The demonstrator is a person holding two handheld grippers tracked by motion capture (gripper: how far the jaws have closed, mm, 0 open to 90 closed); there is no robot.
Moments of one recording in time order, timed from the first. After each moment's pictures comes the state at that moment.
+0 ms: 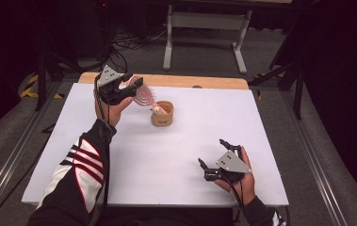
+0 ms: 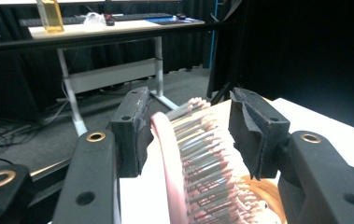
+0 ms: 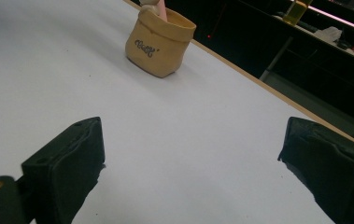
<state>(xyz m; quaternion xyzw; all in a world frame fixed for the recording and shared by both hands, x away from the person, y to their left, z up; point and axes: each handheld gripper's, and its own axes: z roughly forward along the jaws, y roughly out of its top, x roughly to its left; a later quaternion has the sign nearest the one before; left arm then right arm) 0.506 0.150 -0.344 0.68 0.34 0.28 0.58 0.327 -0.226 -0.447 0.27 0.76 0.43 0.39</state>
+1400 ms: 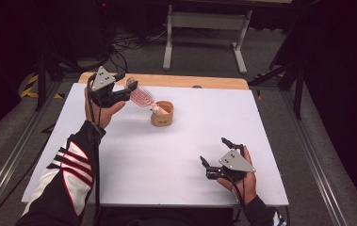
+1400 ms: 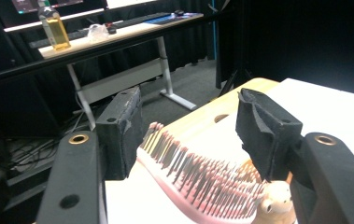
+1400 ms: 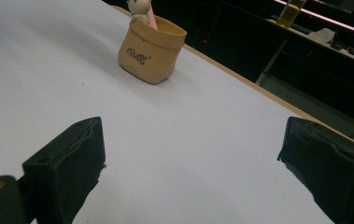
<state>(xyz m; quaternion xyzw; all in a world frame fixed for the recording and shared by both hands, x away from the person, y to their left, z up) 0.489 0.167 -0.336 0.71 0.29 0.32 0.55 0.329 -0.232 -0.444 0.28 0.75 0.45 0.40</state>
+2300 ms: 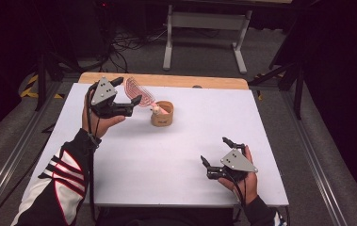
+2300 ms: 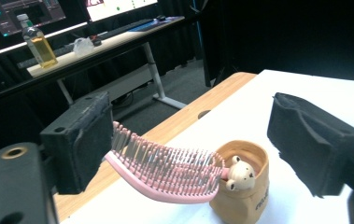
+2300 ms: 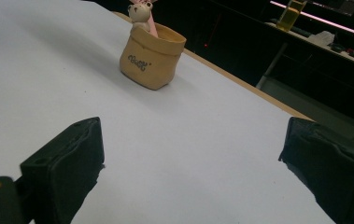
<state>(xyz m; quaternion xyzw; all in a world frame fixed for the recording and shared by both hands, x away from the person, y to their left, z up) 0.453 0.159 -0.335 0.73 0.24 0.33 0.54 0.327 -0.233 -0.439 0.28 0.75 0.46 0.39</state>
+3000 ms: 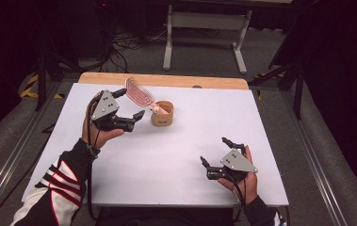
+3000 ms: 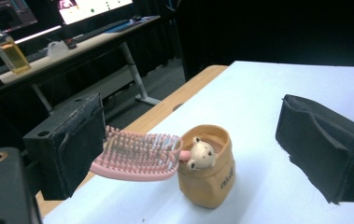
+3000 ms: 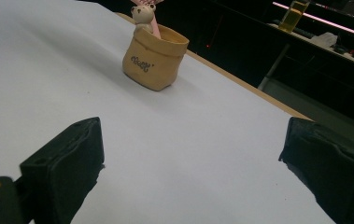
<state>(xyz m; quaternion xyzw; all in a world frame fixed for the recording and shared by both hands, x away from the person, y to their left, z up) 0.428 0.155 -0.352 0.75 0.20 0.31 0.54 0.327 -0.232 -0.438 0.27 0.75 0.46 0.39</state>
